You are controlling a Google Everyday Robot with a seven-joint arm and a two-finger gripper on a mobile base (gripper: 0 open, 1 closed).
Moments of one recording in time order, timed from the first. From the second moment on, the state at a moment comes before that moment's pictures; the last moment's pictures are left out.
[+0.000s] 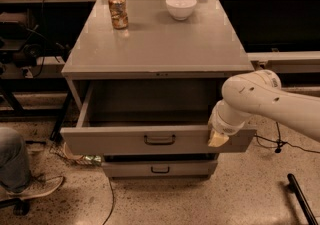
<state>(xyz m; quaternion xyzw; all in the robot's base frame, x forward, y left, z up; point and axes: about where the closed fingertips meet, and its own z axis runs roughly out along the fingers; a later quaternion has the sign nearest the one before) 0.550 -0.184 0.637 -0.67 0.73 -0.03 0.13</state>
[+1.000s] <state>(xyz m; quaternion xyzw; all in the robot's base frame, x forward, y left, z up) 0.548 -0.183 0.635 -0.67 0.73 -0.03 0.13</state>
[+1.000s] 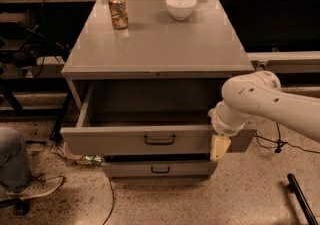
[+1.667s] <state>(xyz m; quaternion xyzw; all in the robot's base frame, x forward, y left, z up) 0.542 -0.180 0.636 -0.68 0.72 -0.02 0.12</state>
